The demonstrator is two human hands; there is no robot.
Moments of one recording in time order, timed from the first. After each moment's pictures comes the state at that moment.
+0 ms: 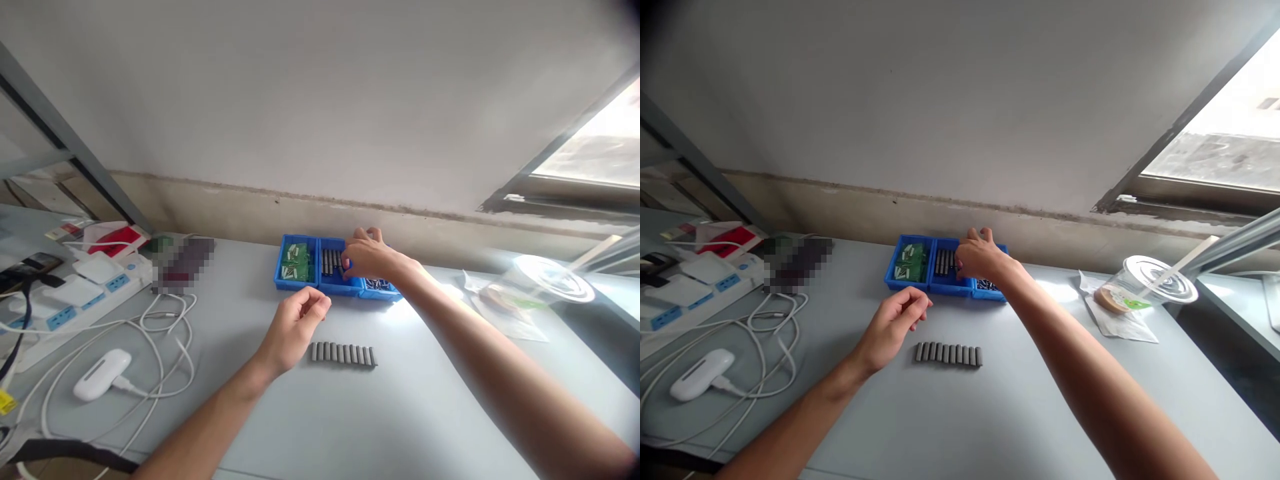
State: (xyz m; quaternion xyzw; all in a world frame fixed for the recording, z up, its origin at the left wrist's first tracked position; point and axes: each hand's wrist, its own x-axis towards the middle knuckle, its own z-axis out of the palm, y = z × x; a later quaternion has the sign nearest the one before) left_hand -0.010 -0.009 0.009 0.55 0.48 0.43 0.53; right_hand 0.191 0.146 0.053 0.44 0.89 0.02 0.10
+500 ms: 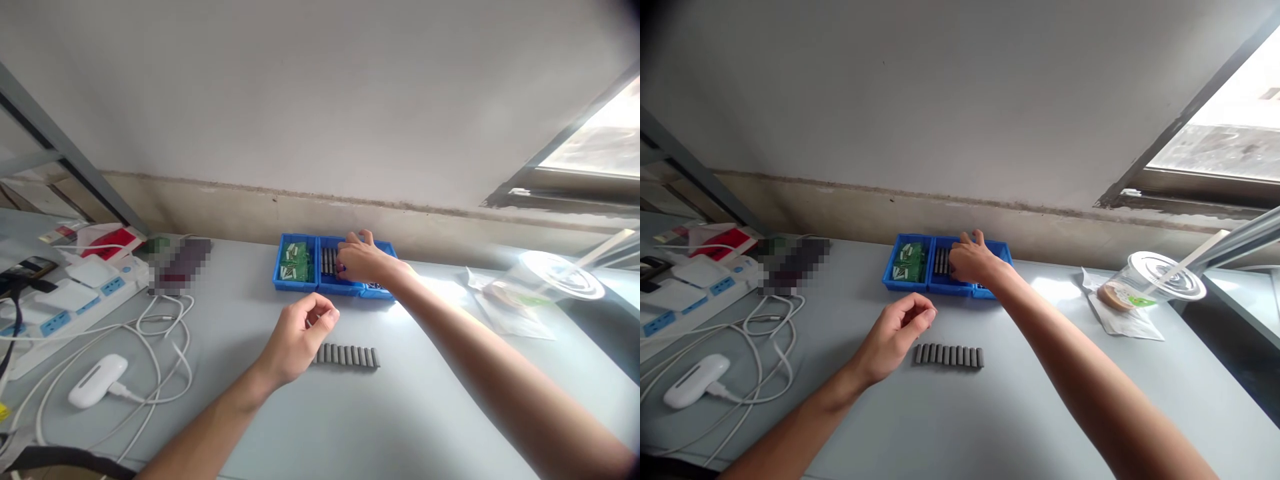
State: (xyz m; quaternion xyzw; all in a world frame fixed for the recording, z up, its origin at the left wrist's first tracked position) left_hand -0.006 -0.013 0.009 0.58 0.47 0.39 0.54; right_hand 0.177 0.137 0.046 0.41 0.90 0.03 0.10
